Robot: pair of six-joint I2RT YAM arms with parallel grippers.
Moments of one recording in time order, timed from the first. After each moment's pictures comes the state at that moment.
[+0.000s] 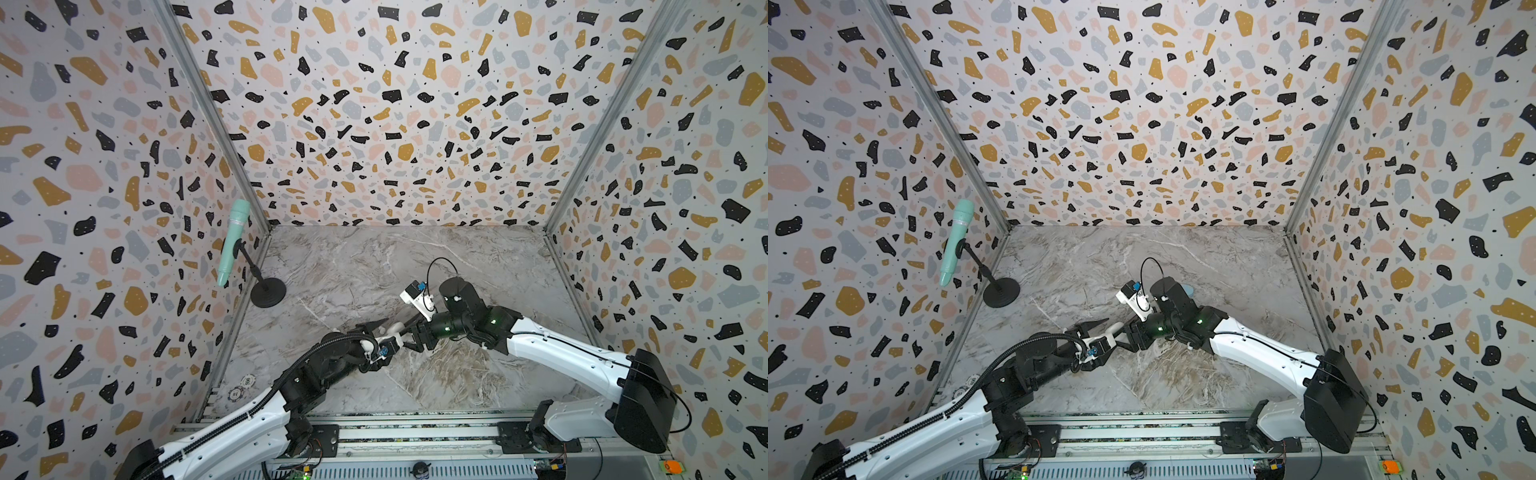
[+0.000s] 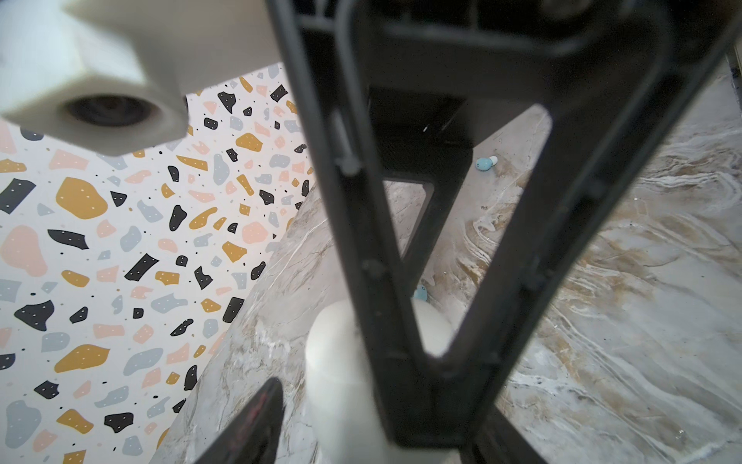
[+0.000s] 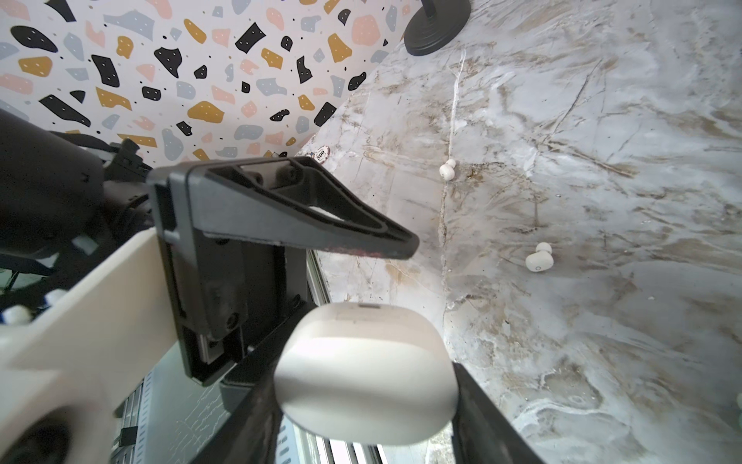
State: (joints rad) left arm -0.85 0.72 0.36 0.09 0.03 0.63; right arm 0.89 1.34 0.98 -0.23 -0.57 0.30
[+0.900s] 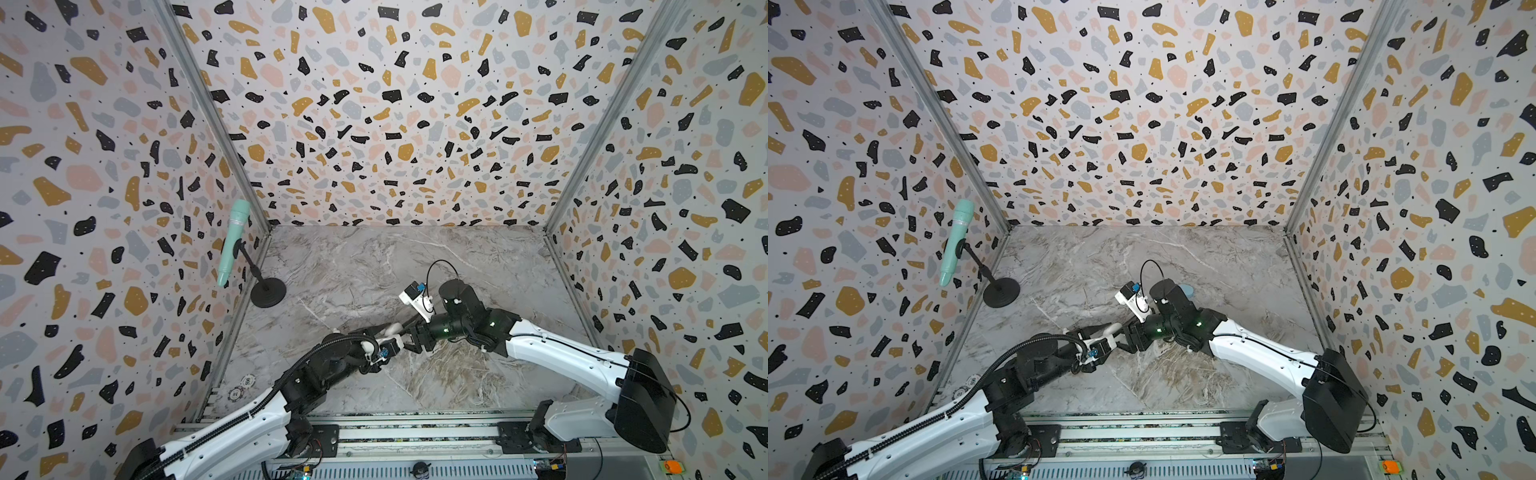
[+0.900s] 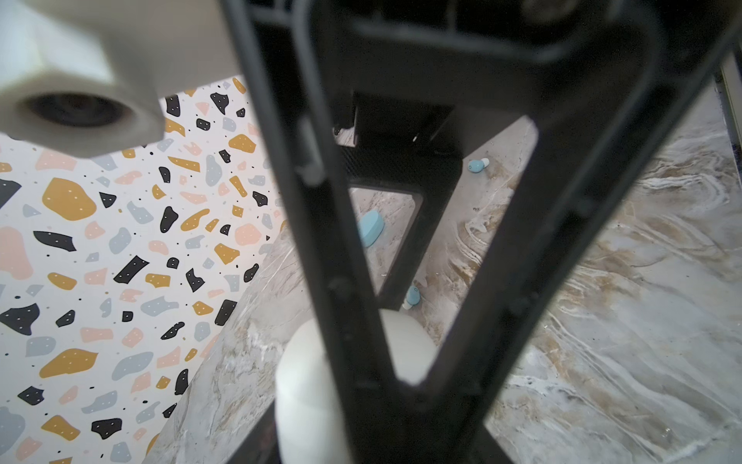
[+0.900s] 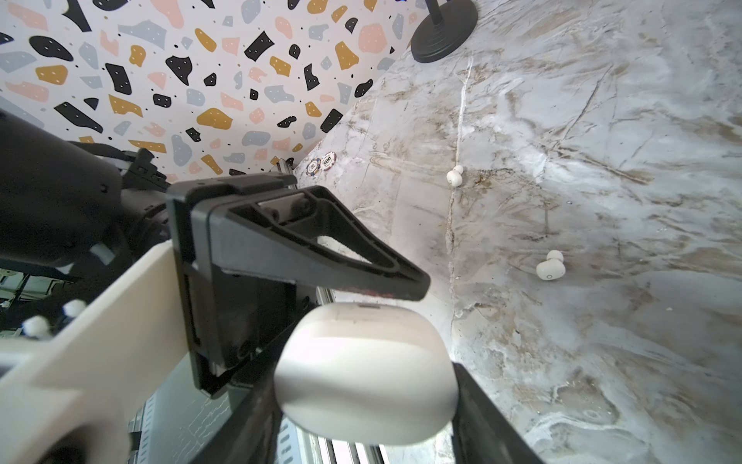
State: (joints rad) left arm -0.85 0.72 0.35 0.10 0.04 0.62; right arm 0.90 1.34 0.96 -0.18 -0.57 0.33
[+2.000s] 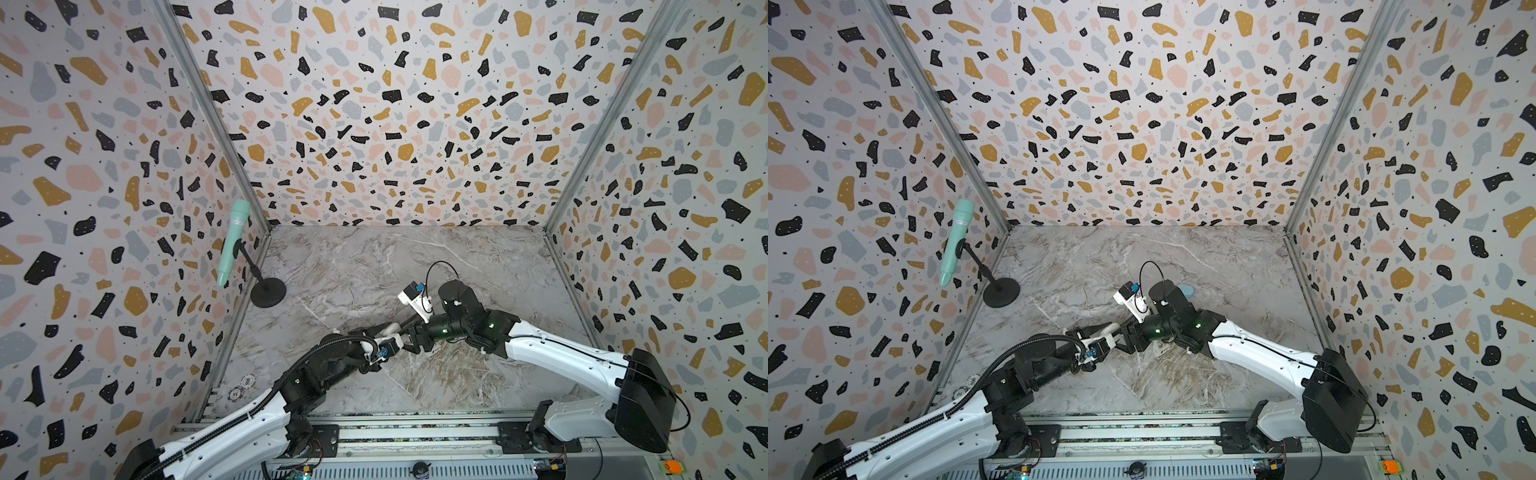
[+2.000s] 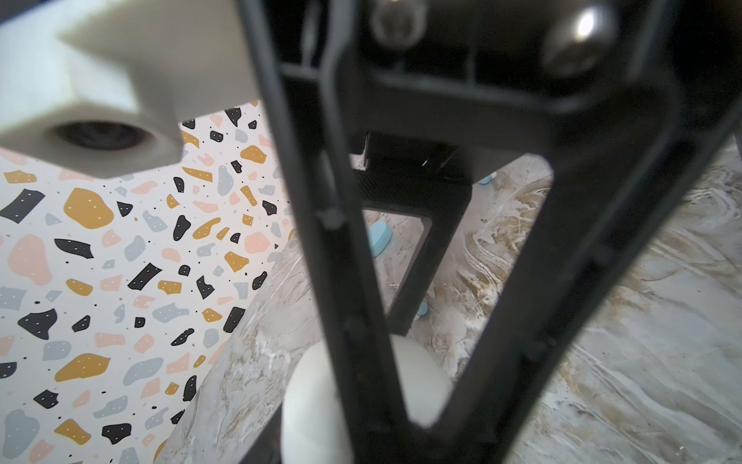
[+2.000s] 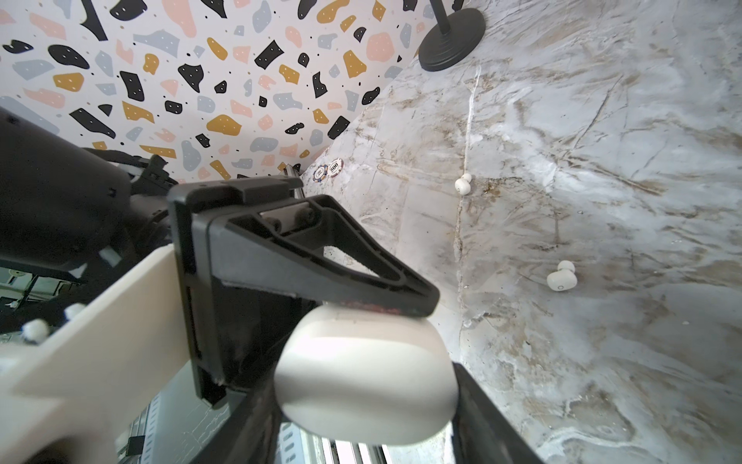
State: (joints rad) left arm -0.86 0.72 0.35 0.13 0.03 0.62; right arm 0.91 1.34 0.95 -0.13 -0.57 0.35
